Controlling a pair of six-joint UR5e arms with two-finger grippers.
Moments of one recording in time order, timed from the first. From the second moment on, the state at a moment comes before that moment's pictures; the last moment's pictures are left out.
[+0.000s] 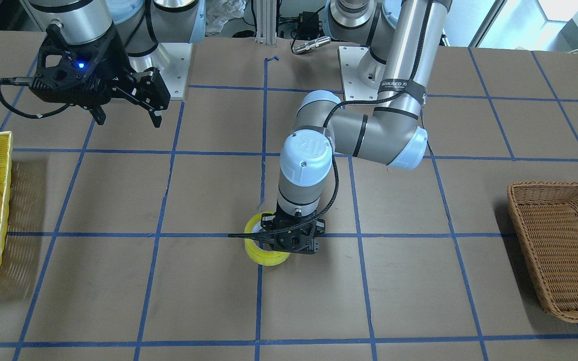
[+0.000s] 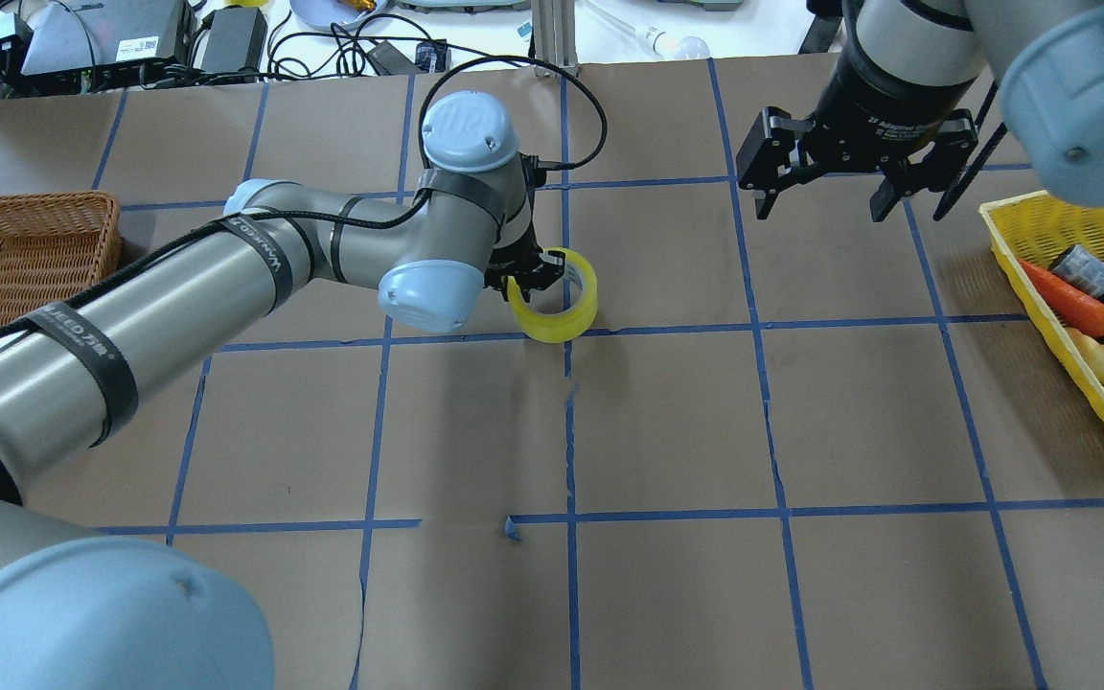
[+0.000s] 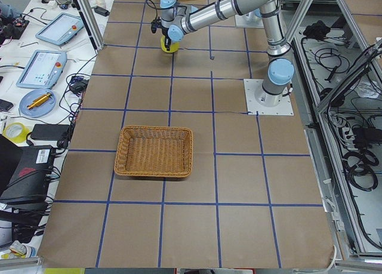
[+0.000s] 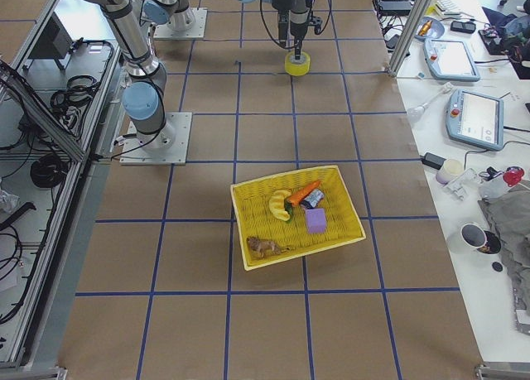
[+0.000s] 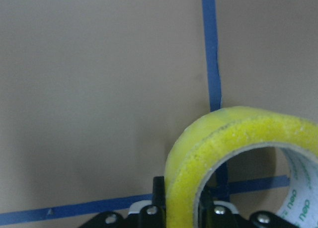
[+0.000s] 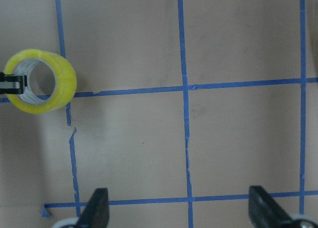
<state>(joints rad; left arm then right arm) -1.83 -2.06 -1.65 -0.93 1.58 -0.18 1.61 -1.60 1.57 -1.60 -1.55 0.09</state>
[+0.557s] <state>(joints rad) -1.48 -1.95 -1.48 -1.20 1.60 0.13 1.61 -1.60 1.58 -1.60 -1.55 0.07</state>
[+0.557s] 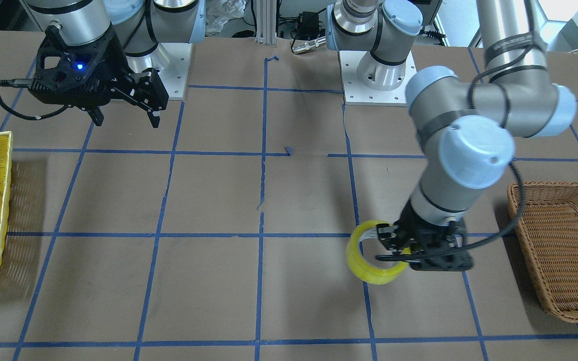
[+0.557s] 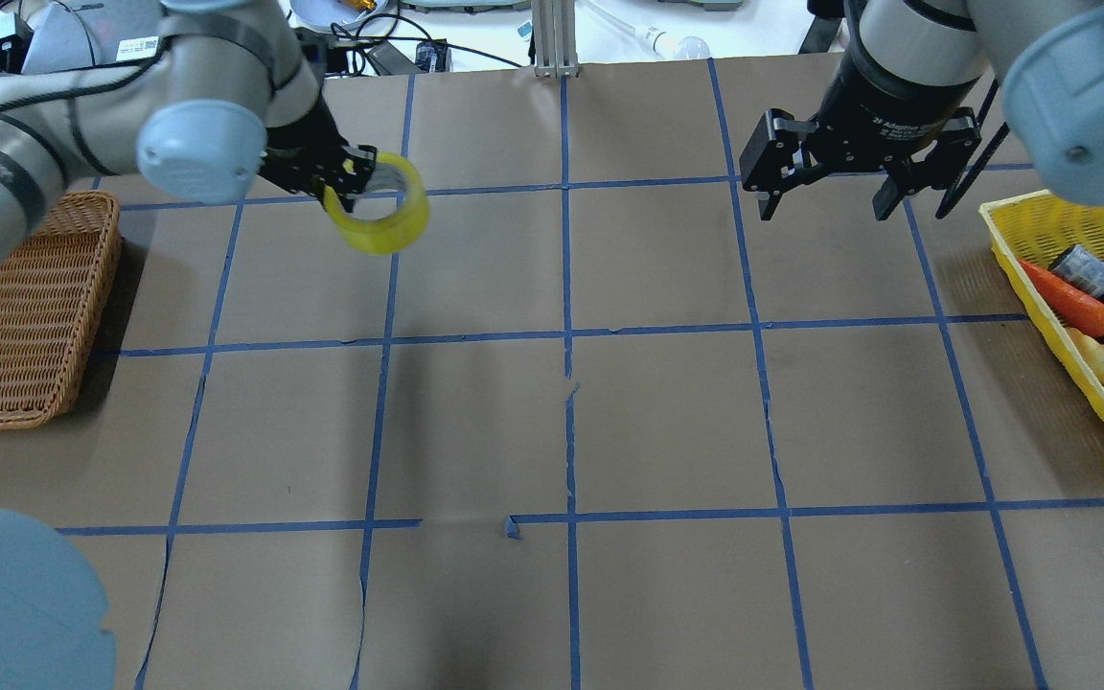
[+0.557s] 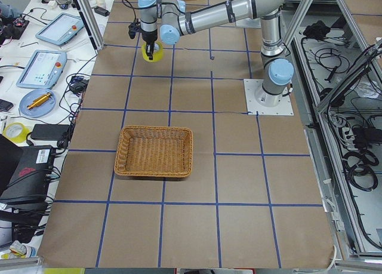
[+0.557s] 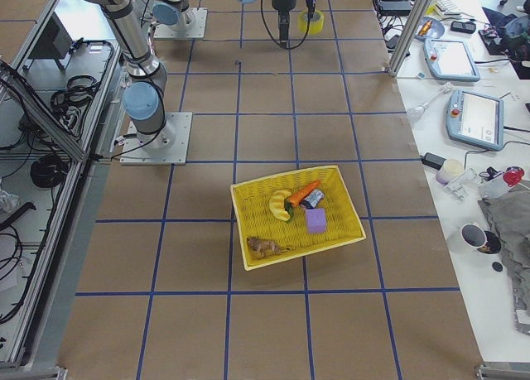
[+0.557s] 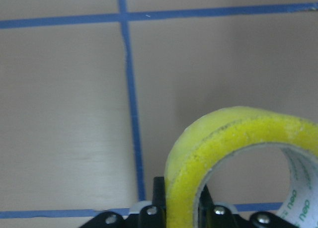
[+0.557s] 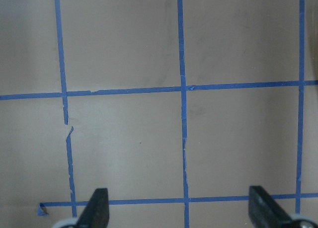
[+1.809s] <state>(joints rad) -0.81 -2.13 -1.42 -1.12 1.55 0.92 1.61 -1.60 1.60 -1.61 -1.59 0.07</state>
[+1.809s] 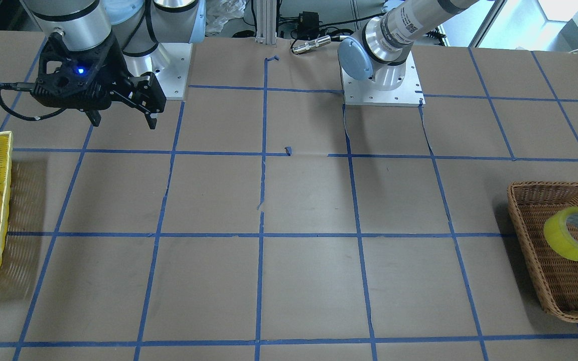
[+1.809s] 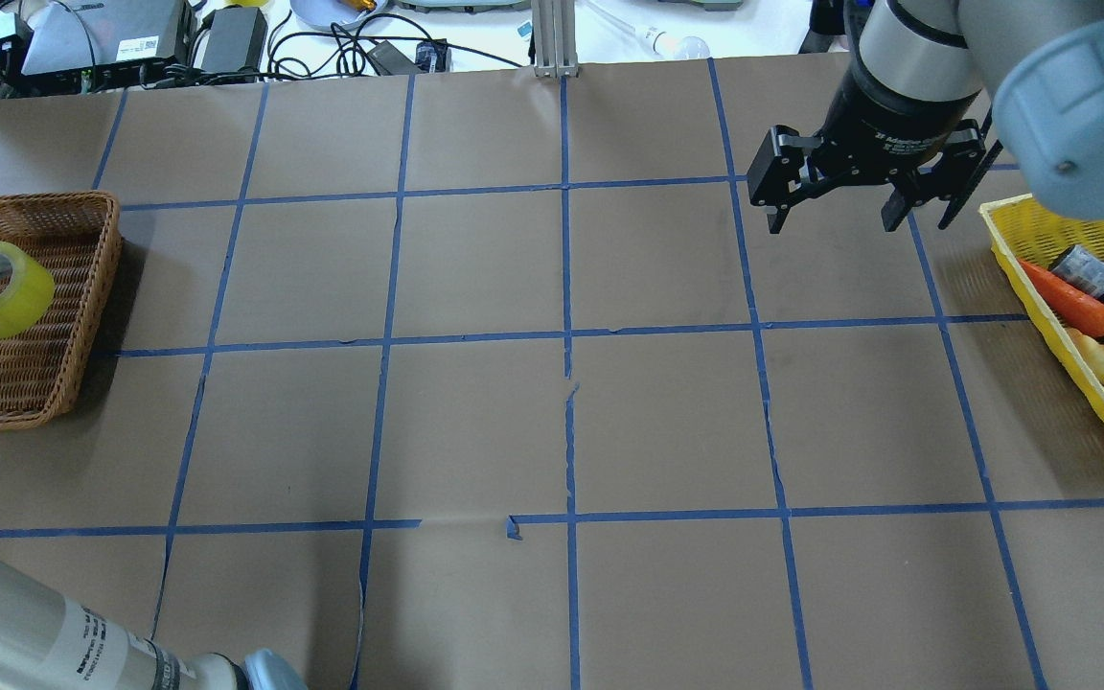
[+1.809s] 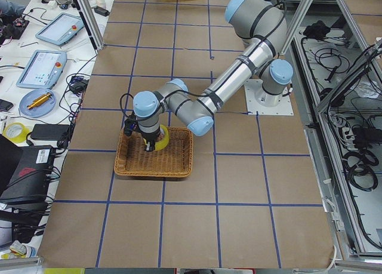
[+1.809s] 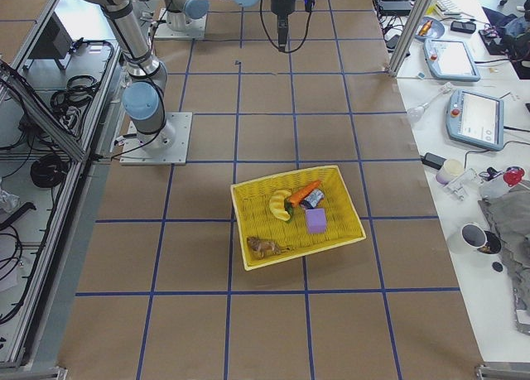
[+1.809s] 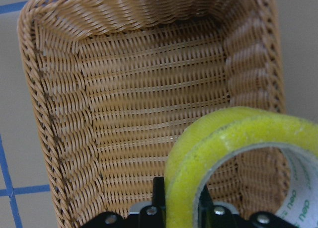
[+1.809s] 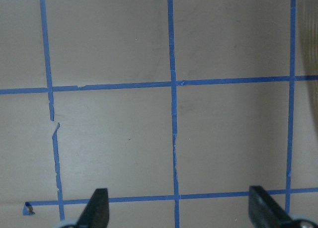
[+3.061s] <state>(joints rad) -1.11 -1.87 -1.45 -1.38 1.60 0.54 1.61 -1.60 1.60 -1.61 -1.60 0.07</state>
